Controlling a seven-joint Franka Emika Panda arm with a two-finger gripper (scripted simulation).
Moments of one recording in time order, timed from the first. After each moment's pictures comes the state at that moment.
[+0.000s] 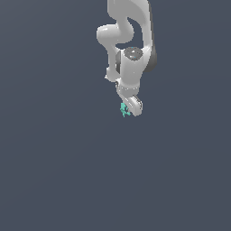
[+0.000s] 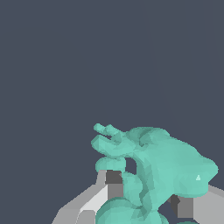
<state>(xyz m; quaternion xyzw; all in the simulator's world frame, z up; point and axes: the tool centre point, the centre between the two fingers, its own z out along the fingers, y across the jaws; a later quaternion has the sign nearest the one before) -0.126 0.063 0.137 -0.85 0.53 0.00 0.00</state>
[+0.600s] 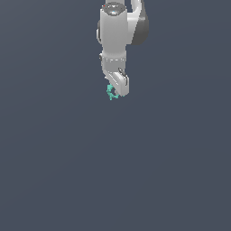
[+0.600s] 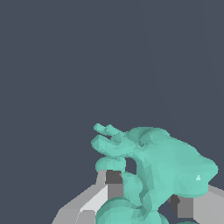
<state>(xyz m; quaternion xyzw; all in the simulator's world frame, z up) -0.135 -0.004 0.252 -0.85 0.53 0.00 0.00</state>
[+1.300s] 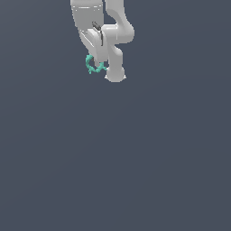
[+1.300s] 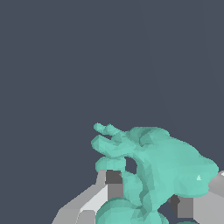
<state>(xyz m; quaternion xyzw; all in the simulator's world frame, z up) -0.143 -0.079 0.383 -0.85 0.53 0.00 0.00</state>
